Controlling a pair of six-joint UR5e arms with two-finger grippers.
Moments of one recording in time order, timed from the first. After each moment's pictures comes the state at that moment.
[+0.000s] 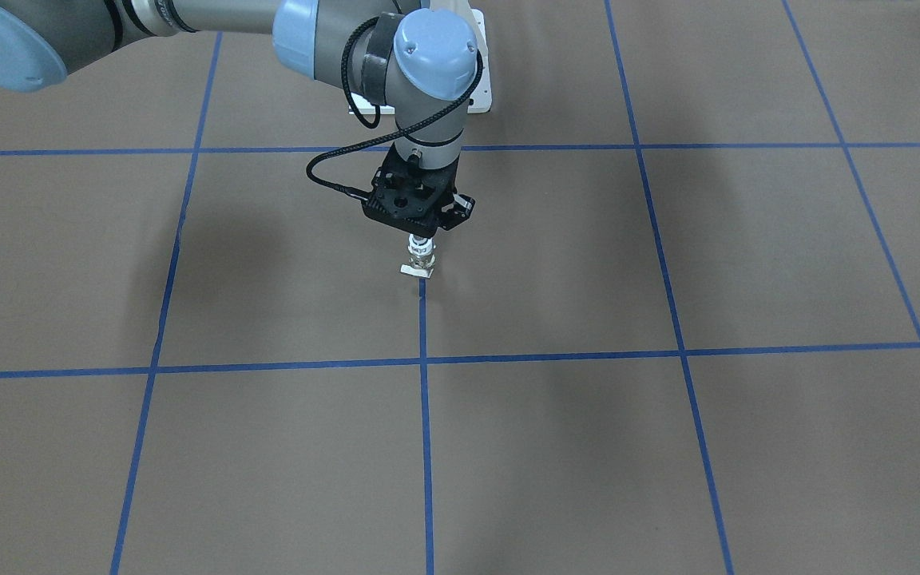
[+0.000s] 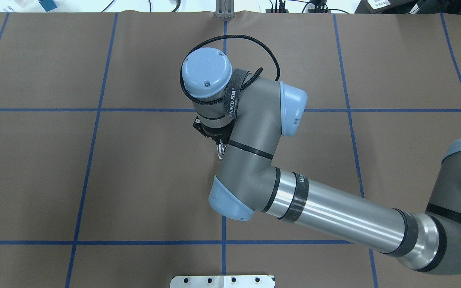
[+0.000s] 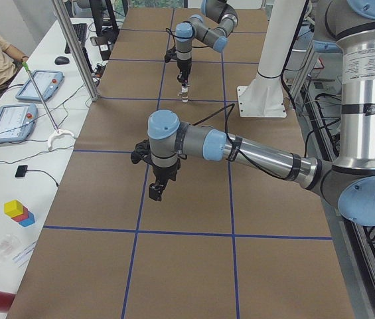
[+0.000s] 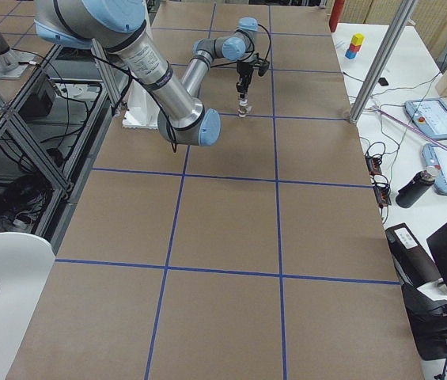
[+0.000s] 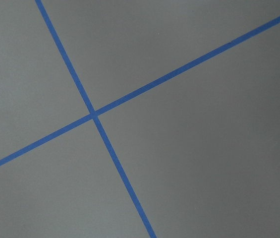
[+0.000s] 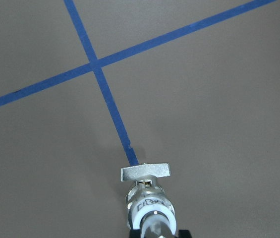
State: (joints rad) left arm -1.48 -1.50 -1.93 -1.46 -2.29 0.28; right arm 0.52 -0.62 1.52 -1.84 1.89 1.55
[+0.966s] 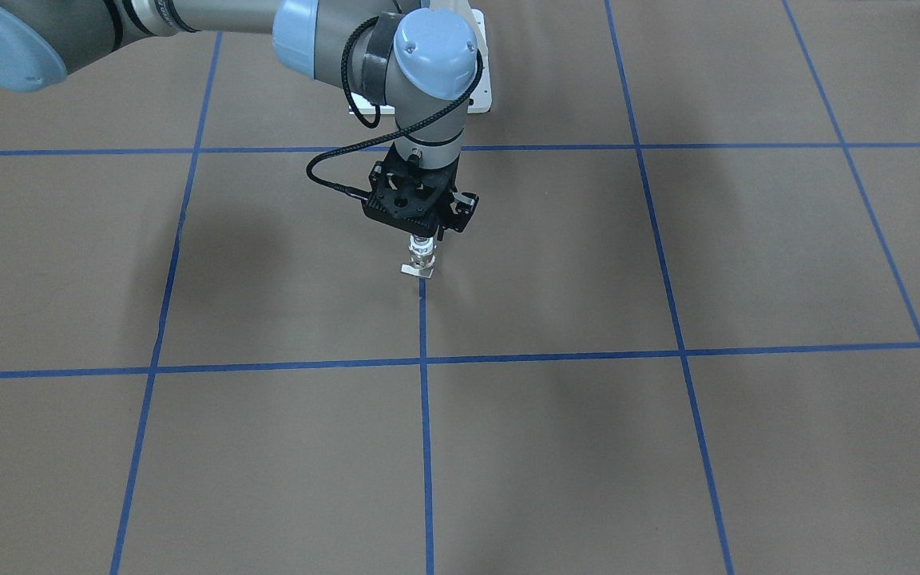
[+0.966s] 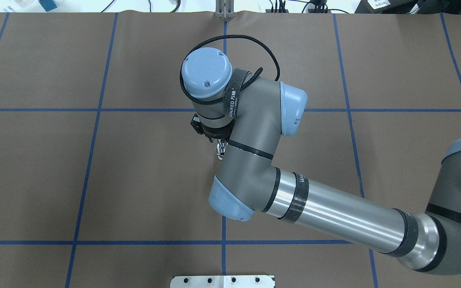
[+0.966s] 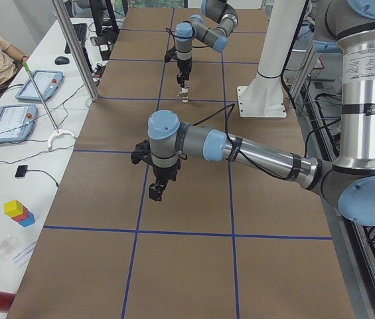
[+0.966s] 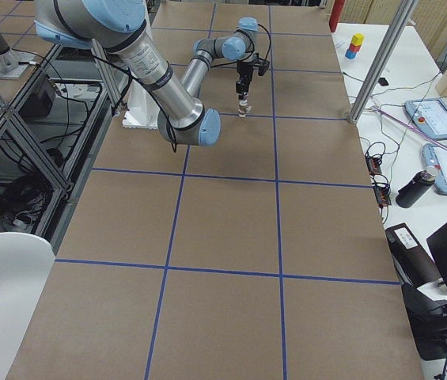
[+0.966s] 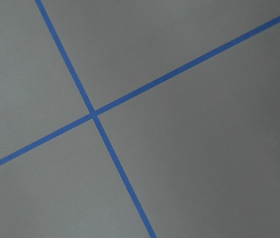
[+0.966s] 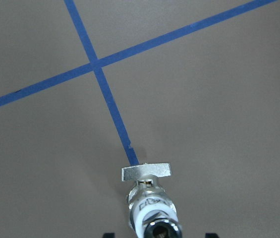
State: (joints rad) left arm -1.48 -1.50 -1.93 -1.46 -2.29 0.28; right arm 0.52 -0.62 1.52 -1.84 1.88 1.55
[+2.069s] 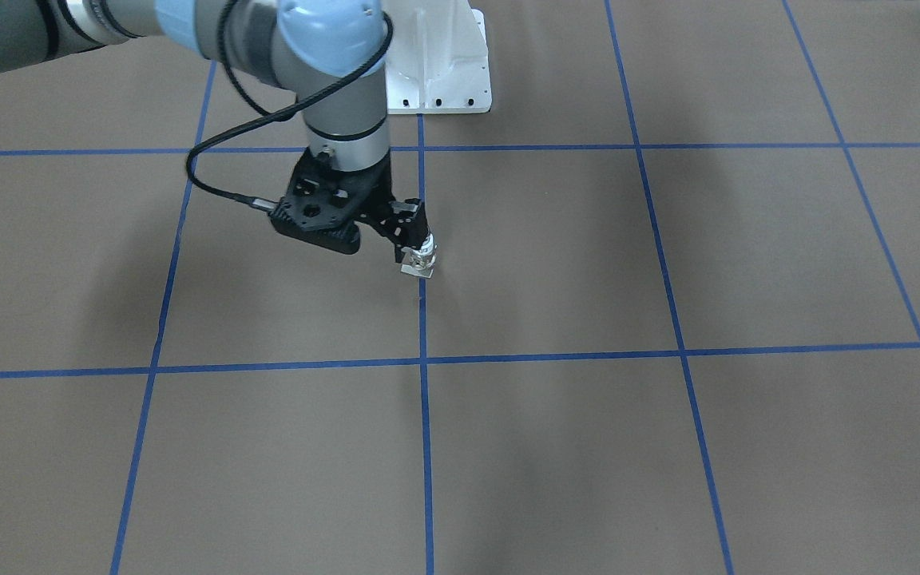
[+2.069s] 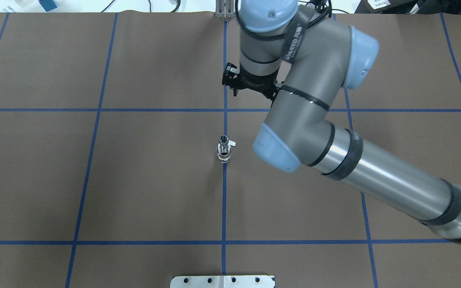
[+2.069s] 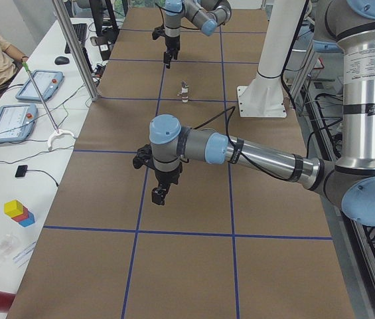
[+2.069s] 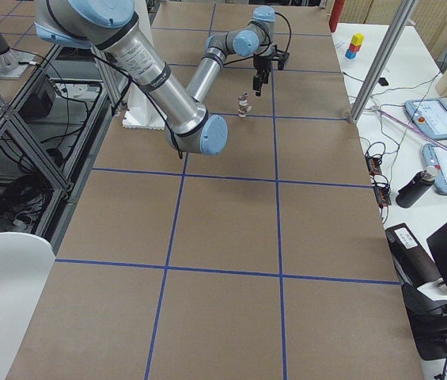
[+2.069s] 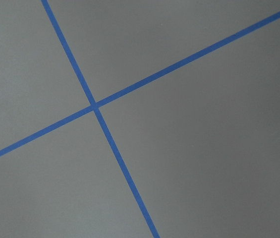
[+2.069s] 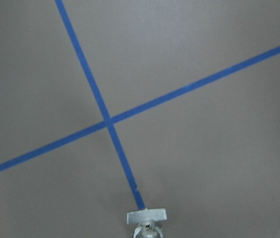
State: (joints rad) left arm -1.48 -1.48 -1.91 -1.46 -2.29 0.27; right arm 0.74 -0.72 1.68 -1.87 1.98 1.35
